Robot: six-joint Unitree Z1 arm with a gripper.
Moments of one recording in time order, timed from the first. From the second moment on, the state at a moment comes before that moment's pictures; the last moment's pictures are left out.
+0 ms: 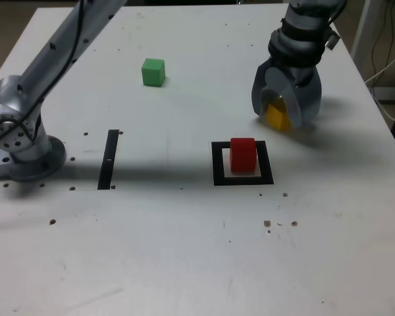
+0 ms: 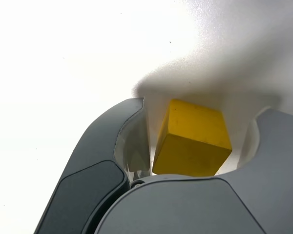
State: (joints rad) arm 0.17 2.37 -2.04 1.36 0.12 0.91
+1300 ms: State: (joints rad) arm 0.17 2.19 -1.96 1.43 0.07 0.61
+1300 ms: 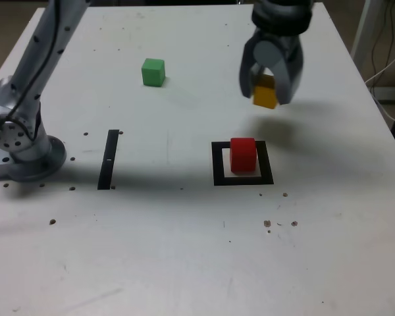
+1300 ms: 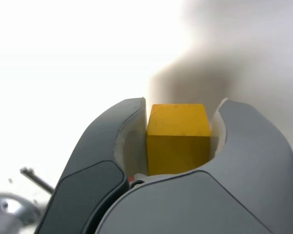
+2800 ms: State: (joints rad) arm -0.02 2.01 -1.58 1.20 -0.03 0.09
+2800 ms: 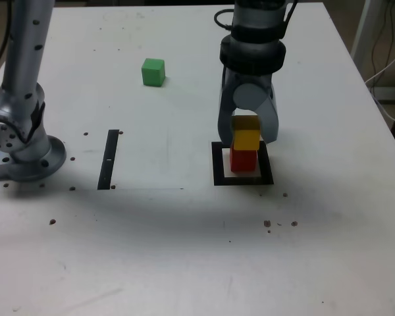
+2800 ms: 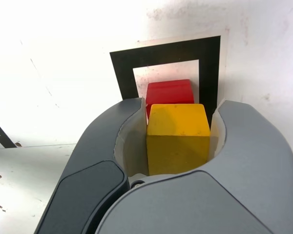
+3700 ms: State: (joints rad) arm -0.03 2.01 -1.54 1.20 -0.03 0.10
